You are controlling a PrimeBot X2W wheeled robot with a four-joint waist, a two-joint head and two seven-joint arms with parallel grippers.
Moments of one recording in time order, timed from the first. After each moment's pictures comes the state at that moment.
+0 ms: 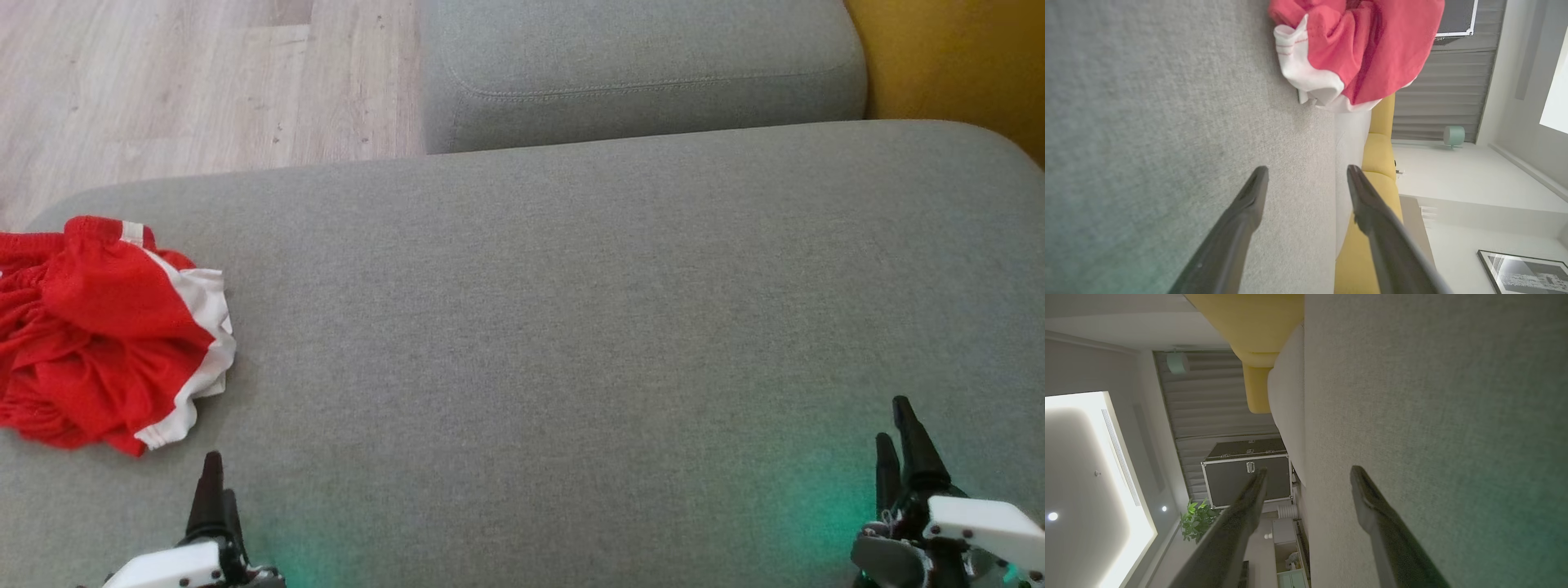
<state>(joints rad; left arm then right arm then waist) 0.02 0.04 0.06 0.35 -1.59 -0.12 0.09 0.02 -0.04 -0.10 0.36 1.59 0.13 0.09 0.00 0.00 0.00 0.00</state>
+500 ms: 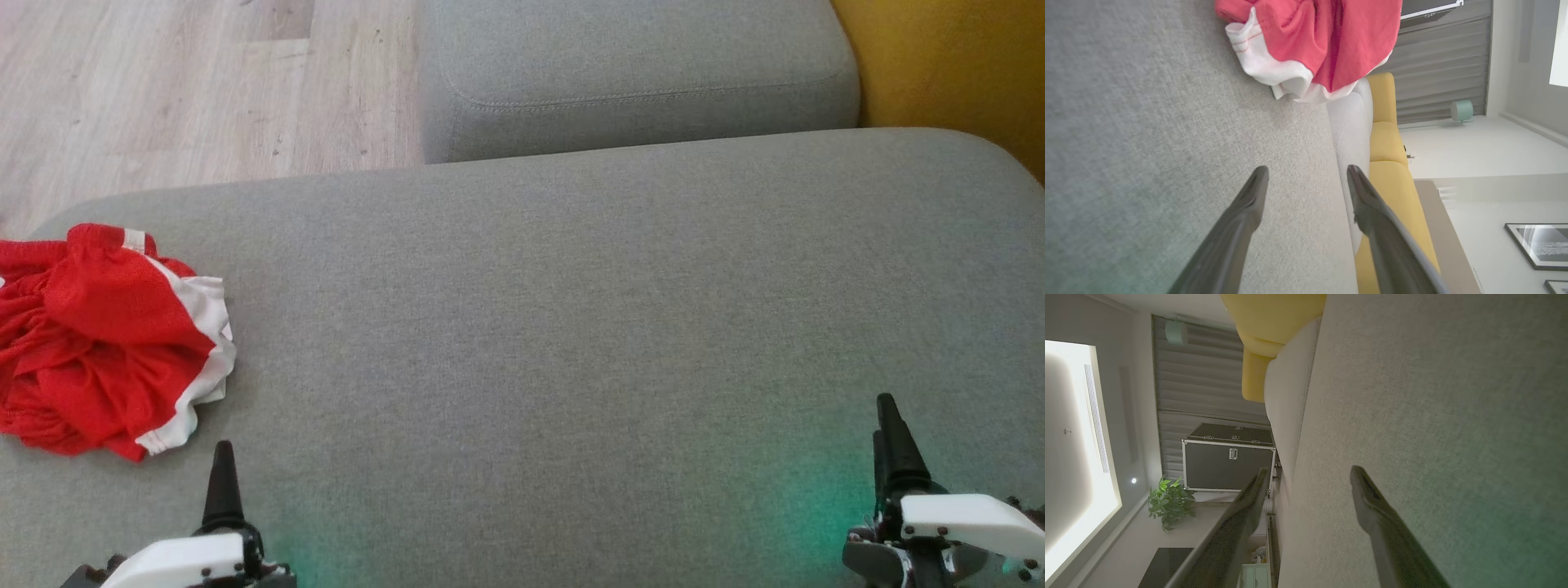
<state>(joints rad) 0.02 0.04 0.03 0.32 -1.46 -0.10 0.05 0.02 -0.04 -0.07 0.36 1.41 0.13 0.05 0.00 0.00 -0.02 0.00</state>
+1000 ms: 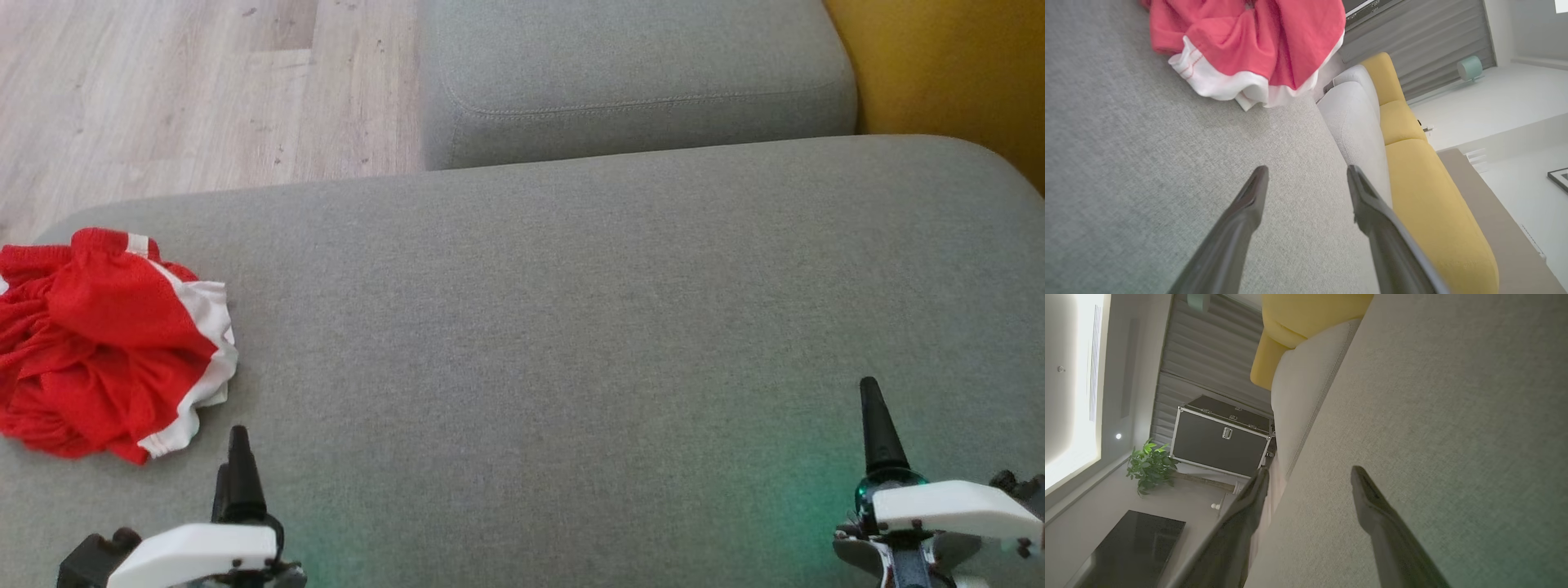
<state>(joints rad) 0.03 0.04 -0.01 0.25 -1.19 -0.03 0.01 0.02 -0.04 -0.04 0.32 1.19 0.13 0.01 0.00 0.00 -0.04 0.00</state>
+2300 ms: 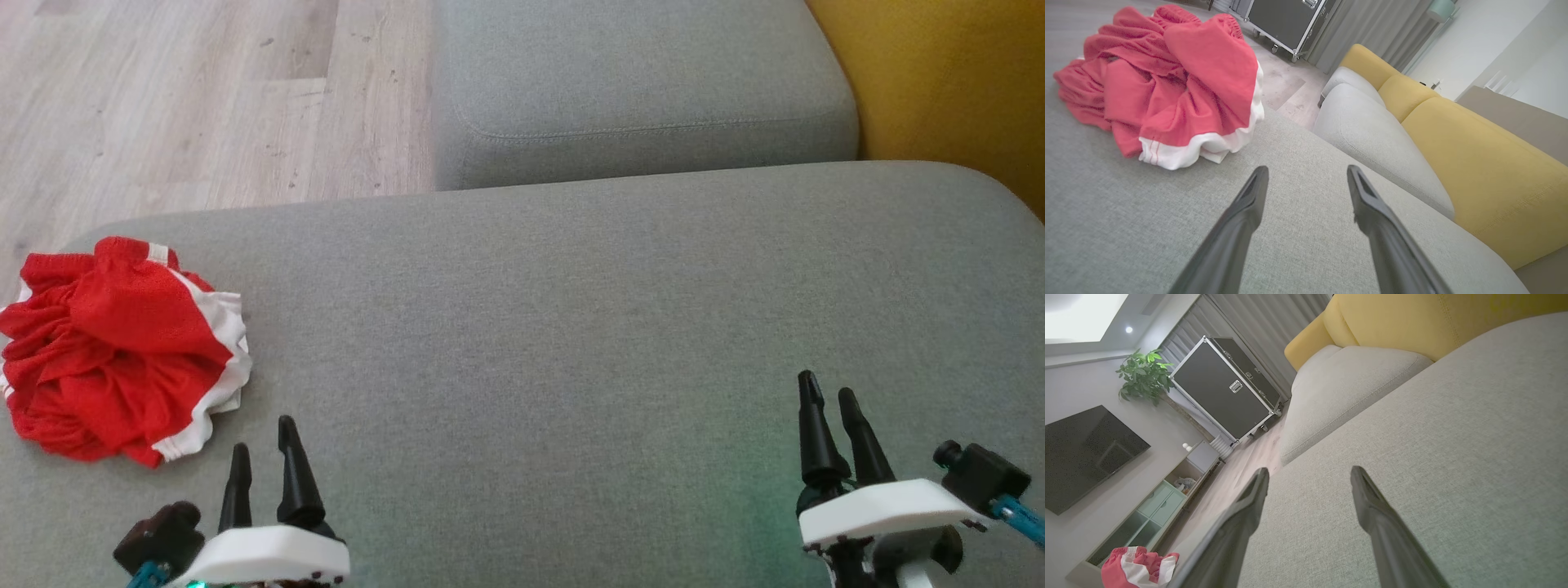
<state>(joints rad) 0.07 0.04 -0.13 0.18 -0.69 0.09 -0.11 0.03 -0.04 0.07 0.27 0.70 0.13 -0.11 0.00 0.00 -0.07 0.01</state>
